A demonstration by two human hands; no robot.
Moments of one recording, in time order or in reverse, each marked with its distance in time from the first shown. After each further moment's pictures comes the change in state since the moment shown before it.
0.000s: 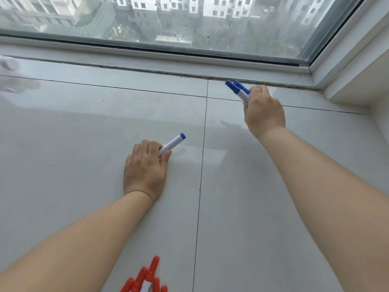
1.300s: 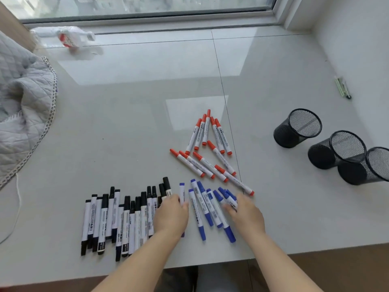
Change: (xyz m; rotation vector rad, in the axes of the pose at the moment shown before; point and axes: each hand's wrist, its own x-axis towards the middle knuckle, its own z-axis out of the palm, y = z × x) left_hand -0.402 -0.101 -0.201 0.083 -0.631 -0.283; right_hand -0.576 -0.201 -0.075 0.293 -0.555 0.541
